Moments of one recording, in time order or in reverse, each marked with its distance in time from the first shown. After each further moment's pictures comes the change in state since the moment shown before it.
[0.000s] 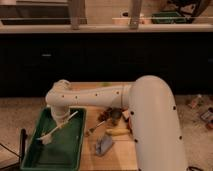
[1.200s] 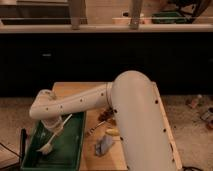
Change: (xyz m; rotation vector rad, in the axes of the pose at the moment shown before) arm -0.021 0.018 0.021 -0.085 0.179 -0.133
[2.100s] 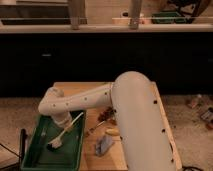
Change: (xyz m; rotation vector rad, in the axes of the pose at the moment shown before) arm 0.066 0.017 0.015 -0.076 0.080 0.155
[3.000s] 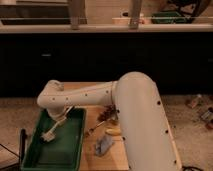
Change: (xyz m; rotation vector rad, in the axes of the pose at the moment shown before) arm -0.036 -0.047 -0.038 0.172 -0.119 -0.114
